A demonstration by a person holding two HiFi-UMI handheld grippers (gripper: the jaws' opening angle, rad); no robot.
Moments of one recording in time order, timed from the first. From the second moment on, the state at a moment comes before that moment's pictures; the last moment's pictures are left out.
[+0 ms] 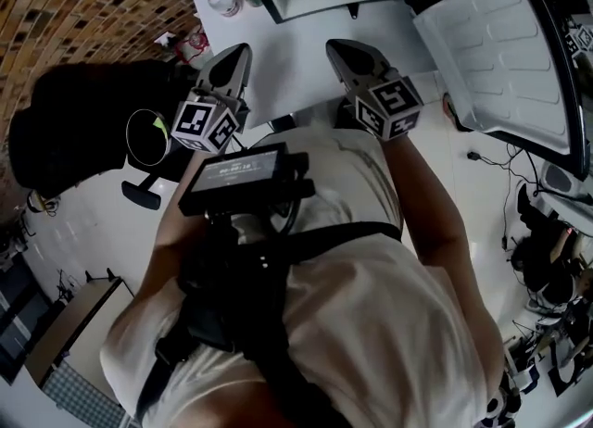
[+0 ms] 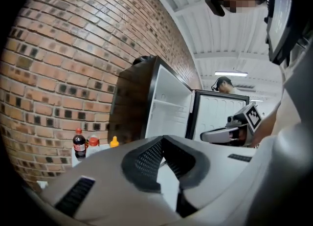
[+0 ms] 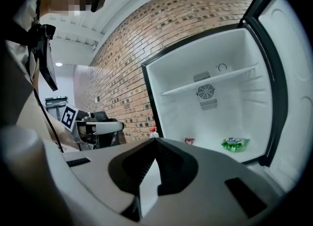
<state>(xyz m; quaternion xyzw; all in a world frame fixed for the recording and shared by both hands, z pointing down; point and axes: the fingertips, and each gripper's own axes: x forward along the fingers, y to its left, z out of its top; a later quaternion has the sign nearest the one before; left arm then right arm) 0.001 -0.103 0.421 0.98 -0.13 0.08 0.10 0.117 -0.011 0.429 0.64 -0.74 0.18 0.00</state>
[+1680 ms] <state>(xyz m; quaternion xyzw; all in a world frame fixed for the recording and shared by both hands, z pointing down) 0.157 -0.062 0.431 0.99 -0.04 0.14 0.06 0.219 0.012 0.423 0.67 -0.73 0.16 -0.04</state>
